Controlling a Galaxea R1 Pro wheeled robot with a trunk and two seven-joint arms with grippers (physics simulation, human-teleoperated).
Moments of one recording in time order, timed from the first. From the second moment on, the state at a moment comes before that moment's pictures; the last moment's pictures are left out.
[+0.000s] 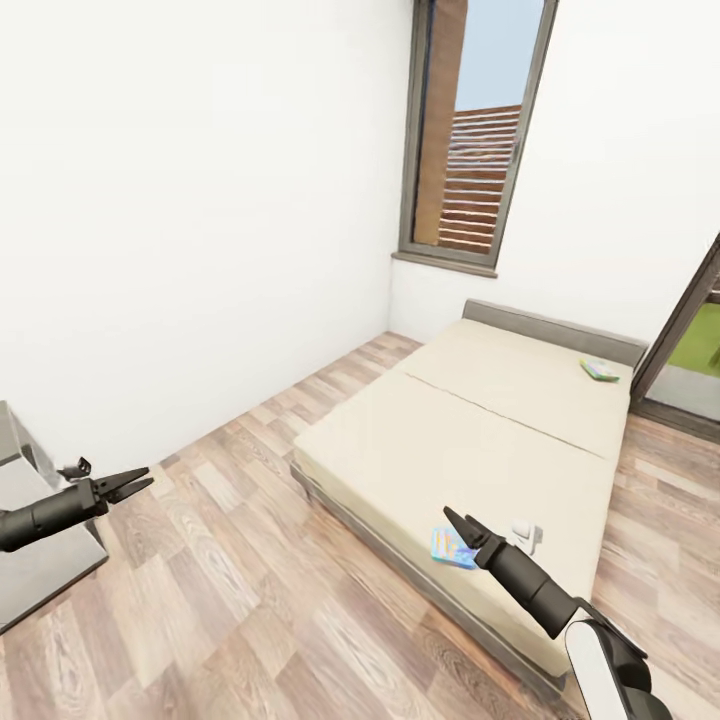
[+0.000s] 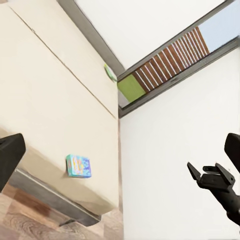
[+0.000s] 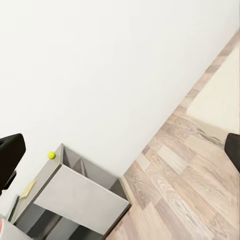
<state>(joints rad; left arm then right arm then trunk) -0.94 0.59 0.30 -0.16 0.13 0.43 -1.57 -0.16 0.04 -0.24 -1.45 -0.56 0.46 0.68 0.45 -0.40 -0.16</state>
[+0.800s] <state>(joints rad) -0.94 0.59 0.30 -0.16 0.13 0.43 -1.57 -0.16 0.04 -0.24 -1.44 -0.56 0.45 0.68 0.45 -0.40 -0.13</state>
